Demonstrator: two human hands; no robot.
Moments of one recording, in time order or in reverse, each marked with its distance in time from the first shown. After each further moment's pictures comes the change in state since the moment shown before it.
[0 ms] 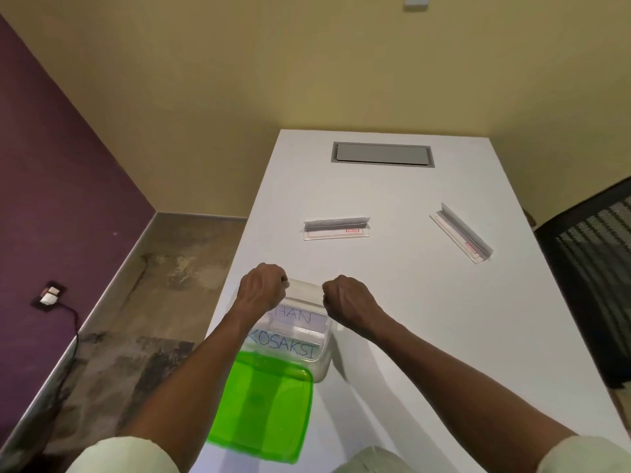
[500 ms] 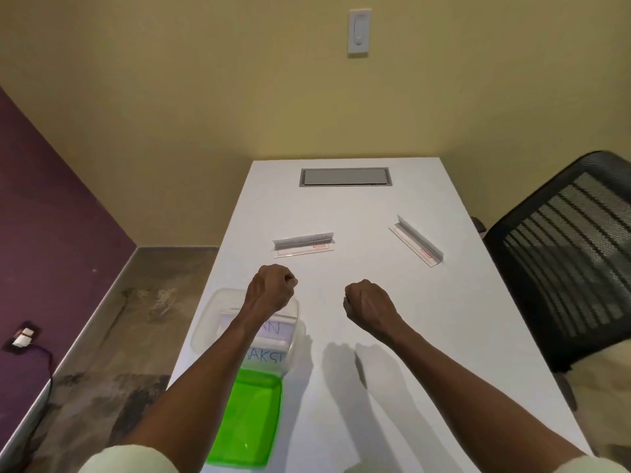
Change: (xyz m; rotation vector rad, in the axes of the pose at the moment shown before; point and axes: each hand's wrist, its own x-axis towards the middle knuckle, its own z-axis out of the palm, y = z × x) left_hand -0.020 0.105 -0.021 -0.257 0.062 -0.015; right_hand -0.085 0.078 -0.038 -0.096 0.209 0.185
